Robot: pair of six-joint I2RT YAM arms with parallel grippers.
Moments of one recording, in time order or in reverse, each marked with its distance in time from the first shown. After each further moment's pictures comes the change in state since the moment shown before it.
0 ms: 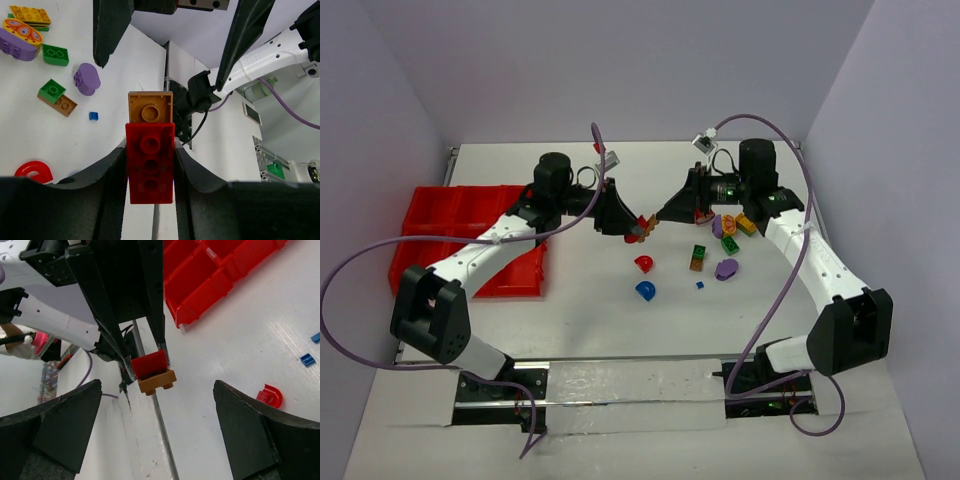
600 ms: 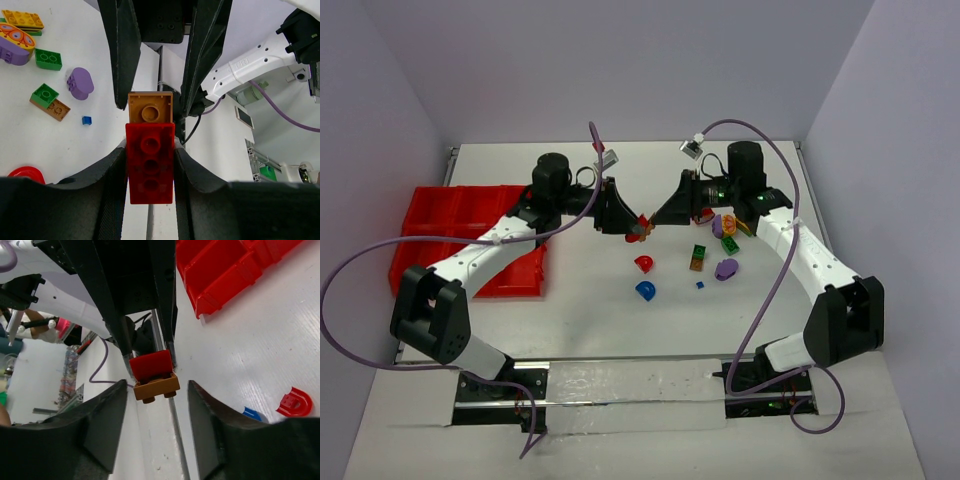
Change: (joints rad) left arm 0.000 -0.001 -0.019 0.082 0.015 -0.080; right arm 0.044 0.053 -0.017 0.041 -0.078 0.034
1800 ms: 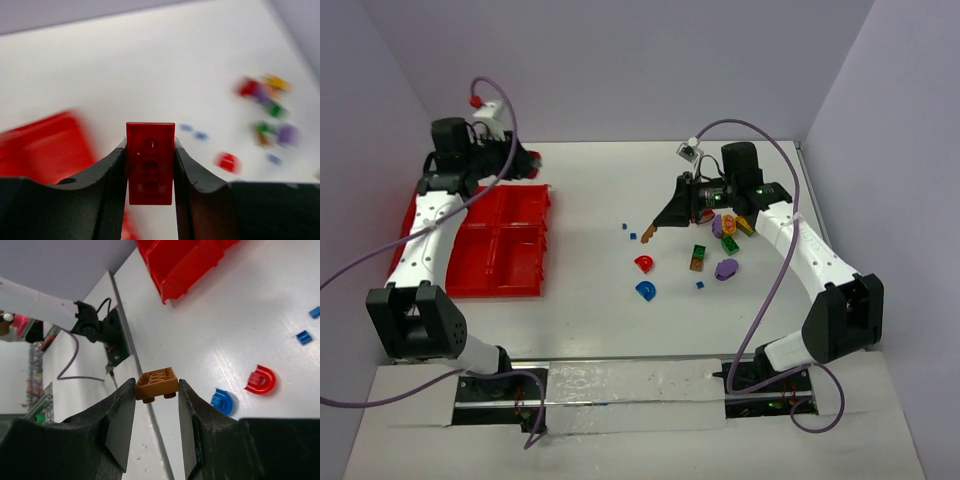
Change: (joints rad) left arm 0.496 -0.040 0.245 -0.521 -0.401 0.392; right arm 0.014 0.018 0.059 -0.237 0.138 -0.222
